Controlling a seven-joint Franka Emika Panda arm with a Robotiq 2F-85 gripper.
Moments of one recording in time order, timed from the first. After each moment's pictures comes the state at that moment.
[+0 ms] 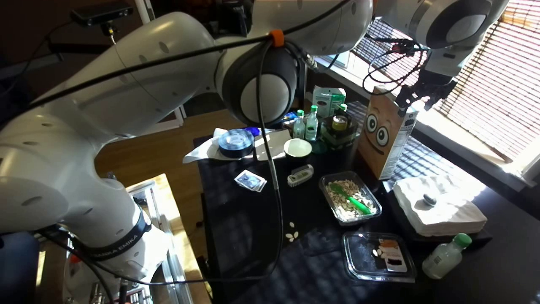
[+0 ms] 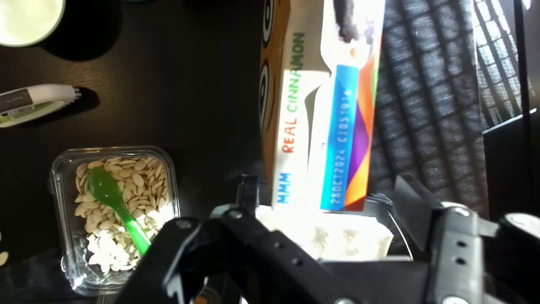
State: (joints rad) arm -0.19 1.11 -0.06 -0.53 0.21 1.74 1.71
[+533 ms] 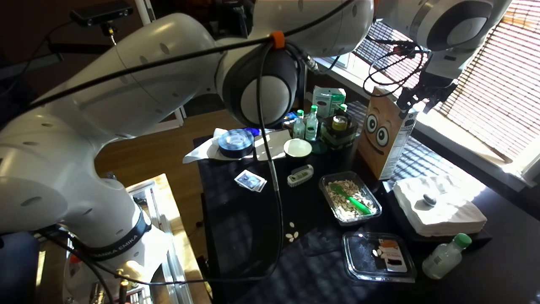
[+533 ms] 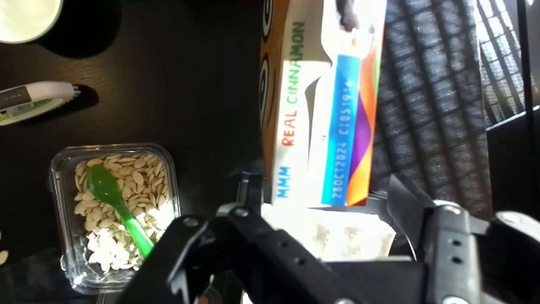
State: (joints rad) arm -0.20 1.11 -0.06 -0.53 0.21 1.74 1.71
